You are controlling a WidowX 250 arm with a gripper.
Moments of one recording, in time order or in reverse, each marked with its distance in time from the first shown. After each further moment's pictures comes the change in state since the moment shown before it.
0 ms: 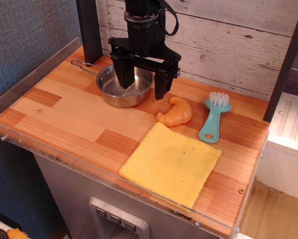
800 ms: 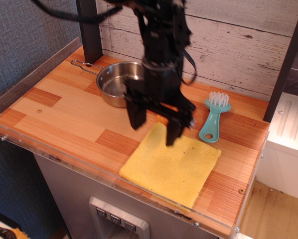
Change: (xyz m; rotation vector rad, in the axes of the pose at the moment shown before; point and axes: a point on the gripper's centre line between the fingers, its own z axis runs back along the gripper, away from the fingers) arm -0.045 -0.048 -0.031 -0.009 0.084 -0.122
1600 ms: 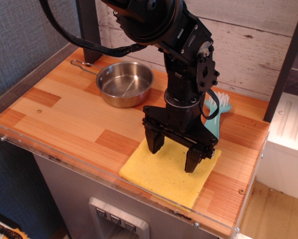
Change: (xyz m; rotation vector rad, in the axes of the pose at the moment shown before) arm 0.004 -0.025 -0.026 0.052 -0.076 0.025
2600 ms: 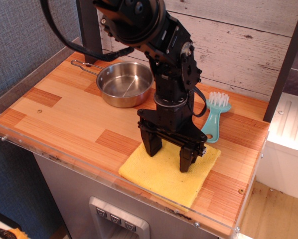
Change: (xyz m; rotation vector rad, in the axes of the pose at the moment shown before) arm -0.004 0.030 -0.022 -0.050 0.044 0.024
